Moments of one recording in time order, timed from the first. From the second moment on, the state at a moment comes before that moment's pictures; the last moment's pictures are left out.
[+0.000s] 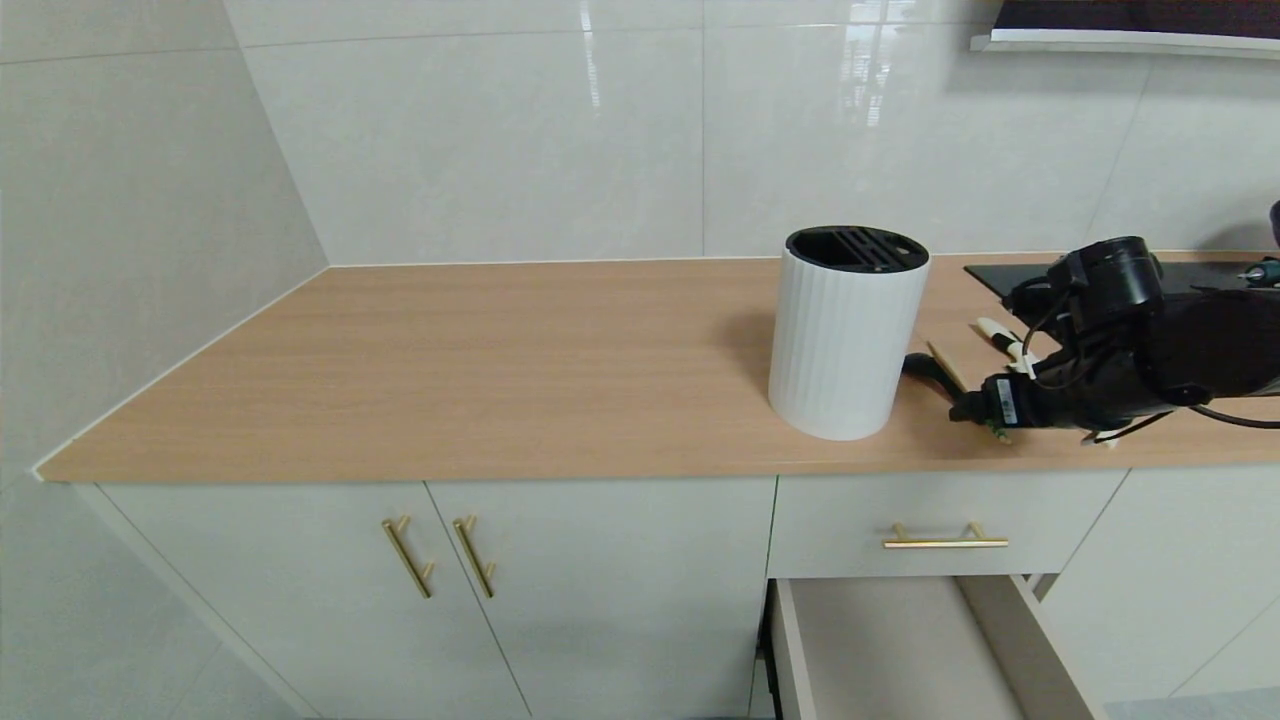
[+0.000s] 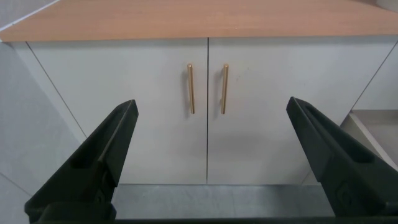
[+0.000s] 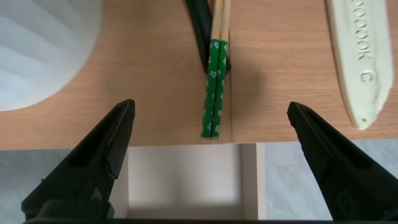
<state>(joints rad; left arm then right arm) 0.00 0.00 0.00 0.00 0.01 0.00 0.13 1.89 -1.32 0.17 -0.16 0.07</state>
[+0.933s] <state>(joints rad) 0.00 0.00 0.00 0.00 0.01 0.00 0.11 1.94 -1.32 0.16 -0.16 0.07</state>
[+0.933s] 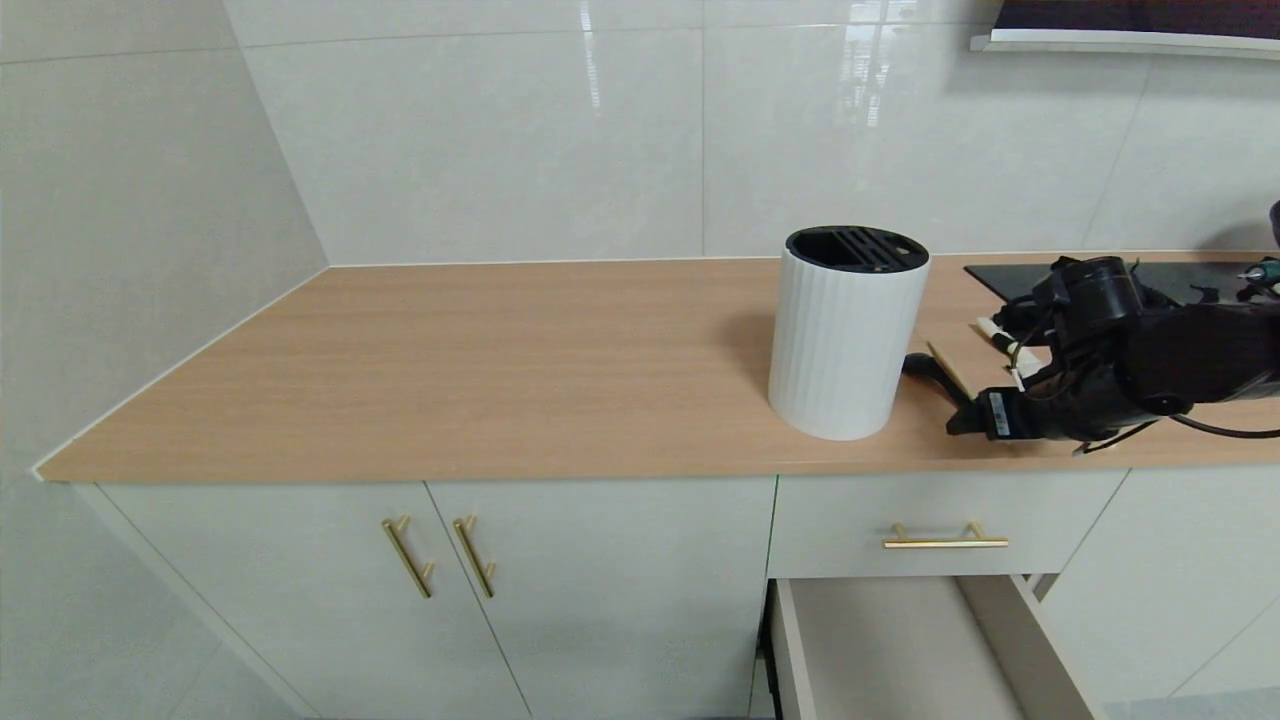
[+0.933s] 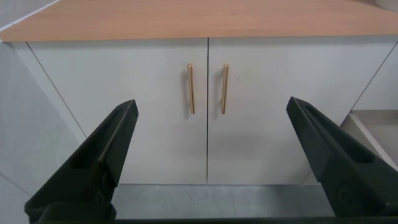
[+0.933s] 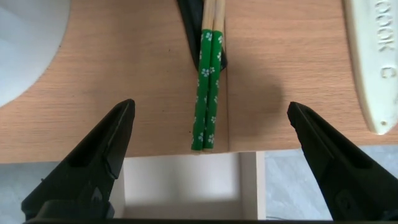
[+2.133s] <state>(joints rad) 0.00 0.00 0.00 0.00 0.01 0.00 0.11 1.85 -1.30 0.17 -0.18 0.09</state>
